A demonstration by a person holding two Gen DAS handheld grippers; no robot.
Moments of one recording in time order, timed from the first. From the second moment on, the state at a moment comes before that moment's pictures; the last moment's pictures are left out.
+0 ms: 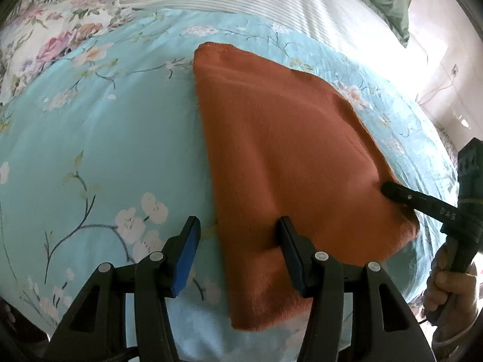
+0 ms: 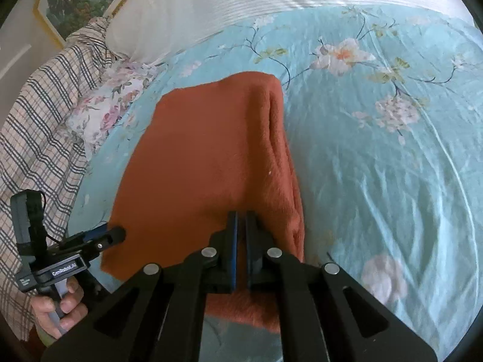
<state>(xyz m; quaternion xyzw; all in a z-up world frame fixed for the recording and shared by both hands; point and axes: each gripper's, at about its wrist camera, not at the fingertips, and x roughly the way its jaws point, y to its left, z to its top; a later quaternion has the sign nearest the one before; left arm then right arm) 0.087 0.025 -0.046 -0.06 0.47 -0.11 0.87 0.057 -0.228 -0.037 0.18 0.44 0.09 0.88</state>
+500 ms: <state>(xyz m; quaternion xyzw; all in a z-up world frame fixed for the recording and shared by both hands) 0.034 0.044 -0.039 -0.04 0.46 -0.08 0.88 -0.006 -0.207 -0.025 0.13 0.43 0.10 0.89</state>
